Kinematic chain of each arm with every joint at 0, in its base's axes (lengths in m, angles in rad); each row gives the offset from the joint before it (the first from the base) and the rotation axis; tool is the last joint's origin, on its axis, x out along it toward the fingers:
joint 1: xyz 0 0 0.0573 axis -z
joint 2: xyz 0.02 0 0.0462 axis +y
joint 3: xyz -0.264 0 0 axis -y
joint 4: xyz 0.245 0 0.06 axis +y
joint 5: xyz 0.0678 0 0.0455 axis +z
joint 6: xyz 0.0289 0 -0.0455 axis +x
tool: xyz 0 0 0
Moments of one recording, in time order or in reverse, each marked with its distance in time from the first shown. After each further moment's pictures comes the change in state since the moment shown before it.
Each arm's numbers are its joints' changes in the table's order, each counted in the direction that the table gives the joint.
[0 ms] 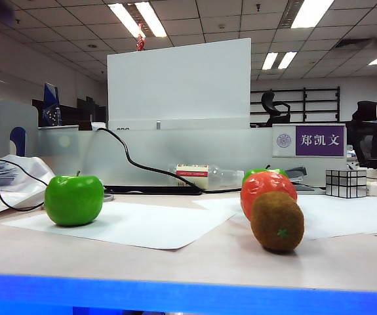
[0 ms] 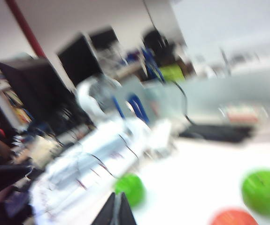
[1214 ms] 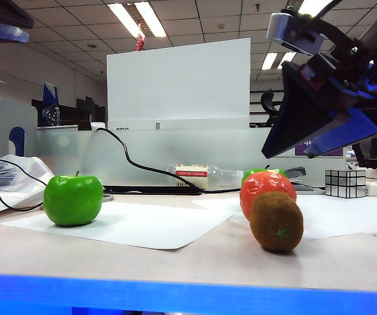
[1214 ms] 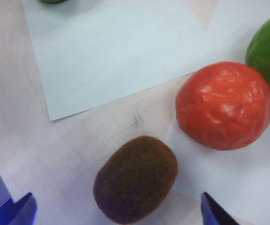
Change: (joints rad) left arm 0.000 0.101 0.010 -0.031 -0.113 0.014; right arm -0.686 0.733 0.176 0.303 -0.665 -0.671
